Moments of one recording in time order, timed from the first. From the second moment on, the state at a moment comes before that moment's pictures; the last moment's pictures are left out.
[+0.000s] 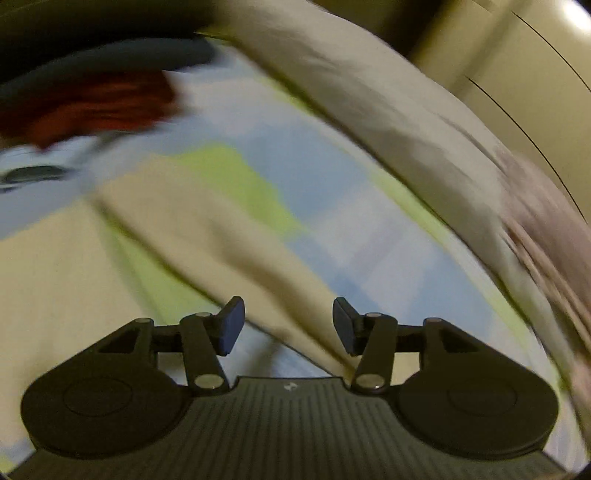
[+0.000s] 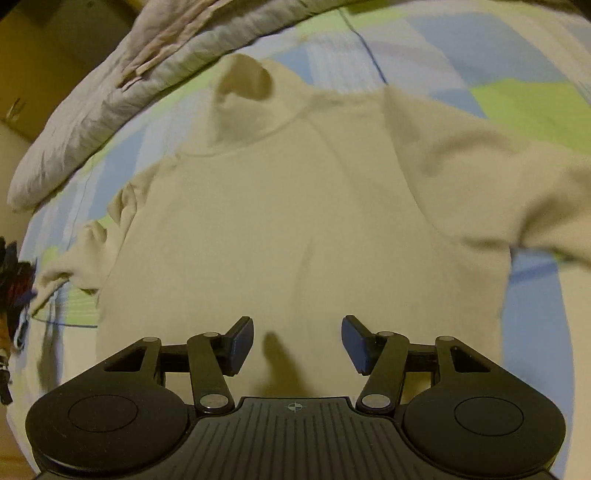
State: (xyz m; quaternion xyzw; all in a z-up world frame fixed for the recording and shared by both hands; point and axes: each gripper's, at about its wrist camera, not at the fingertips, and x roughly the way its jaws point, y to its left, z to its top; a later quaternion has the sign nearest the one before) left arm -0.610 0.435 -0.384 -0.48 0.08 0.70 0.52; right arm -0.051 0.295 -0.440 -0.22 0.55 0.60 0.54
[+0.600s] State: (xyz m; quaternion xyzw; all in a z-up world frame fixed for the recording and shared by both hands) left arm -0.691 0.466 -0.379 -0.37 0.16 0.69 0.60; right arm -0.099 0.302 -0.450 -0.29 0.49 0.58 0.59
